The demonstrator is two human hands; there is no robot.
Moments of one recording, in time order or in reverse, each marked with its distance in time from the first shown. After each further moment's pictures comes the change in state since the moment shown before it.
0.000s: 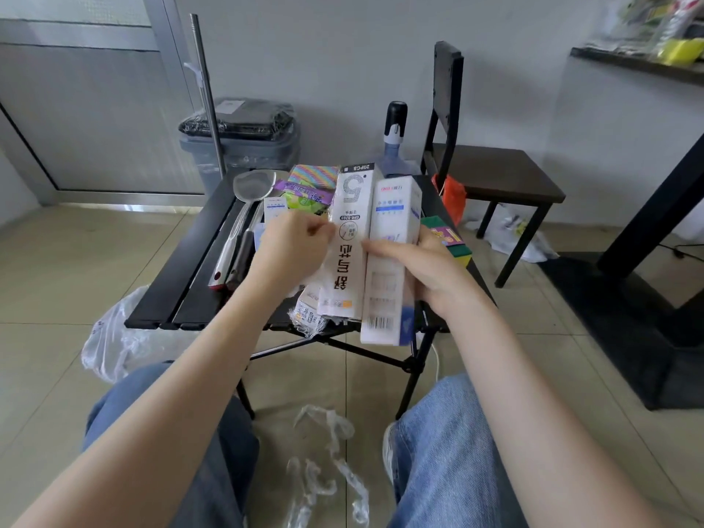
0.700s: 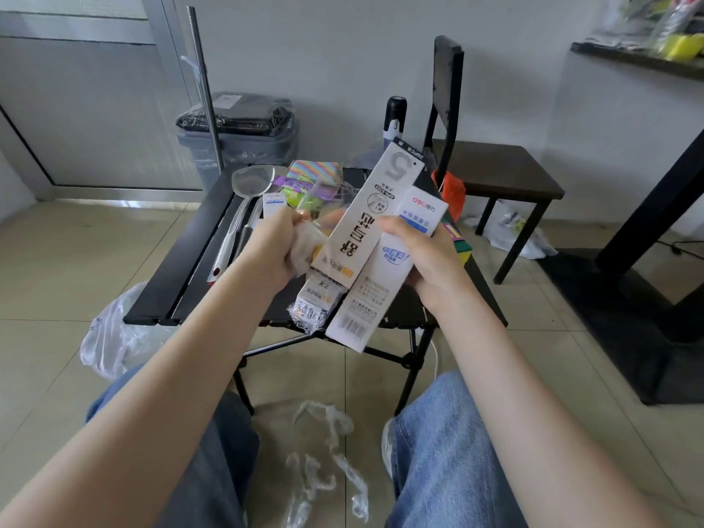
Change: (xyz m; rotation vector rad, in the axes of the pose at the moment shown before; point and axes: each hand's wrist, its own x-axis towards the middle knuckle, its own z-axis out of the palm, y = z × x) left_hand 0.008 -0.002 -0.001 -1.040 -0.055 -0.566; right_hand -0.010 -0.008 0.008 0.209 0.133 -0.061
